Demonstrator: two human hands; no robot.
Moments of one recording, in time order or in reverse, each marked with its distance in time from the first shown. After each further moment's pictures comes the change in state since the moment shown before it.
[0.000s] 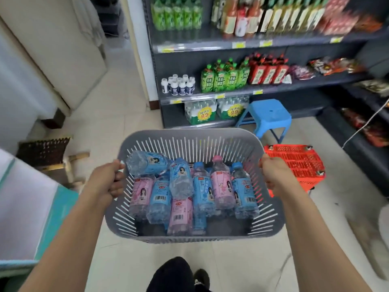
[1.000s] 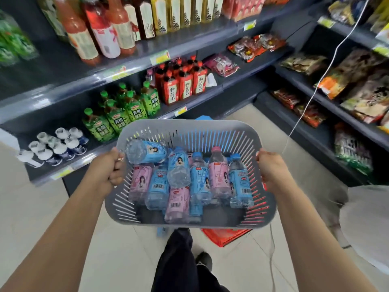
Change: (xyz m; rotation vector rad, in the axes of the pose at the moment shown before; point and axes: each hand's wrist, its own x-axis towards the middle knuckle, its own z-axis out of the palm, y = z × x) left_hand 0.331 0.163 0.568 0.322 -0.364 -0.029; right_hand 0.470 -0.074 -0.196 0.254 0.319 0.332
